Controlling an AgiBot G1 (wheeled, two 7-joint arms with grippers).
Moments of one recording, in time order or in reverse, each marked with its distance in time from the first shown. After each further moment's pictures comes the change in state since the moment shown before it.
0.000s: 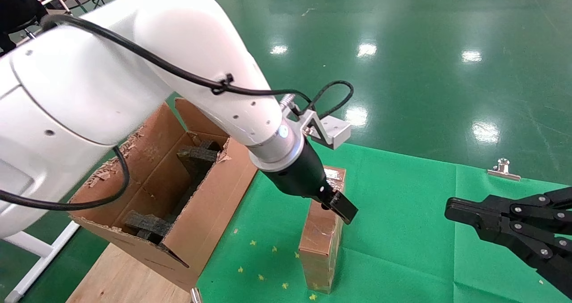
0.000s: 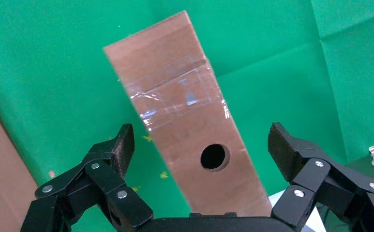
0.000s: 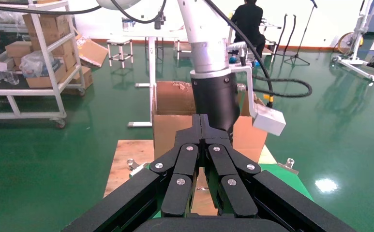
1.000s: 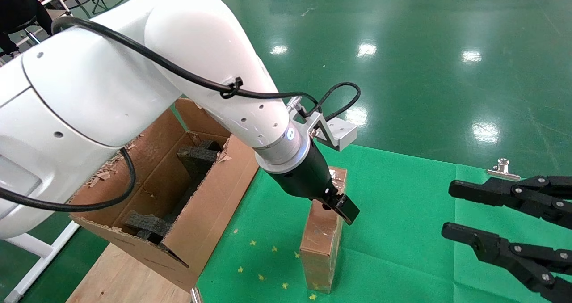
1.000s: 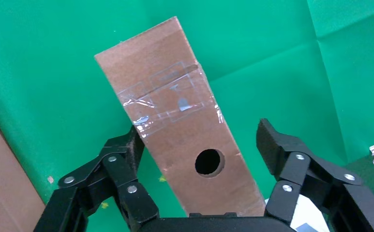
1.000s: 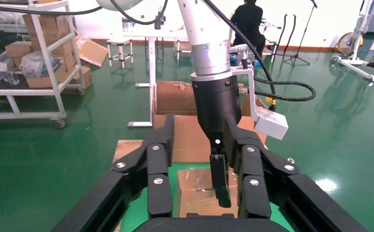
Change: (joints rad) left arm 0.003 0.021 0.014 0.003 0.015 -0.008 -0.001; right arm 0.000 0.000 0.000 0.000 0.000 0.000 0.000
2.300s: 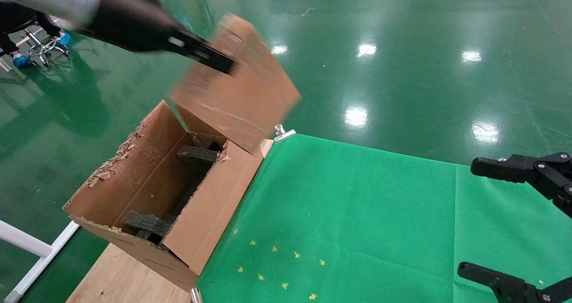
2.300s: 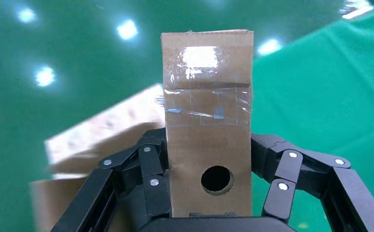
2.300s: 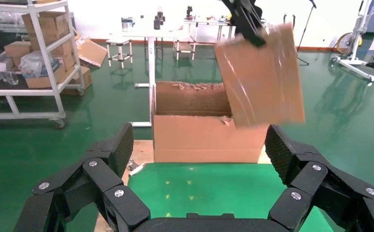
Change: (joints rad) left arm -0.309 -0.453 -0.189 0.127 -0.058 -0.014 0.627; right arm 0.000 0.000 -0.001 0.000 0.000 0.000 0.000
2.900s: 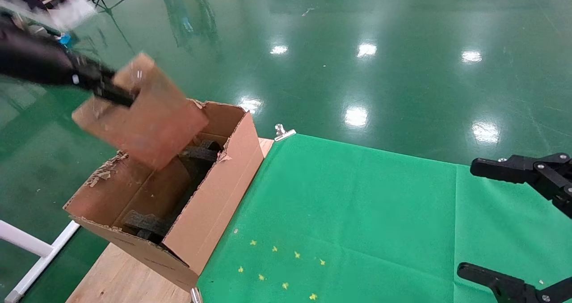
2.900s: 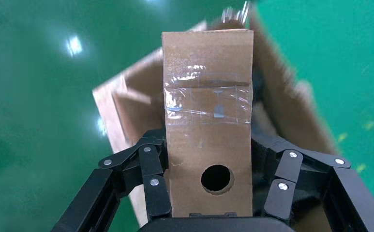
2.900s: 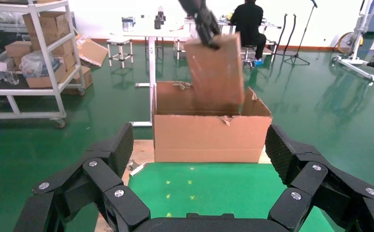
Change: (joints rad) left arm -0.021 -0.096 0.033 0.536 0.071 -0.066 0.682; right arm 0.000 0.000 0.000 0.000 0.000 0.000 0.000
